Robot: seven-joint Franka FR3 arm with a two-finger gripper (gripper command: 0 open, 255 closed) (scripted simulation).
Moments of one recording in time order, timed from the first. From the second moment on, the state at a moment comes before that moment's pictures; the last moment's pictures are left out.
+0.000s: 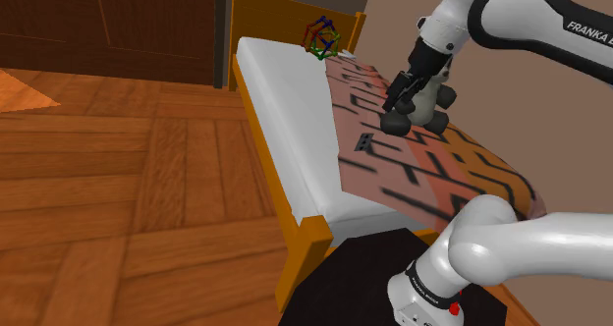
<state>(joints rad) 0.01 -0.84 -0.06 -2.31 -0.11 1.64 0.02</state>
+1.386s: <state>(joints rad) -0.15 0.18 -0.31 -1.68 0.00 1.34 0.02</state>
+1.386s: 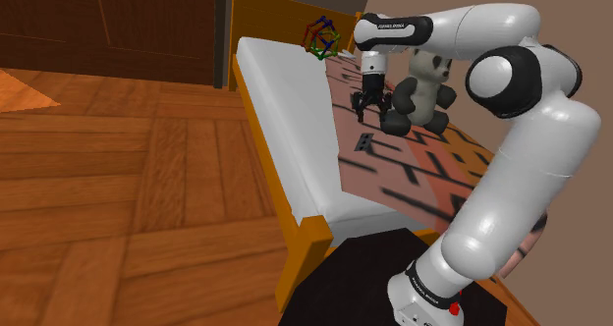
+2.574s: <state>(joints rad) -0.24 0.48 -0.34 -1.55 0.05 1.29 0.02</state>
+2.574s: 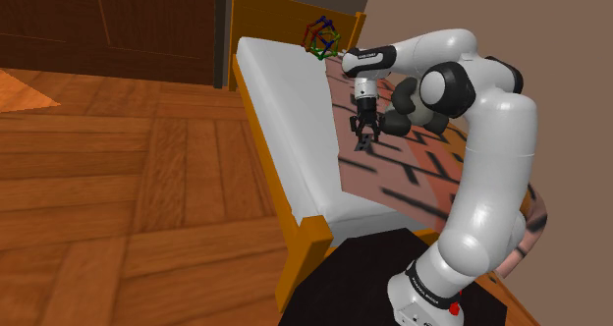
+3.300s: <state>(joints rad) -0.24 0.47 -0.34 -1.52 0.05 1.25 0.02</state>
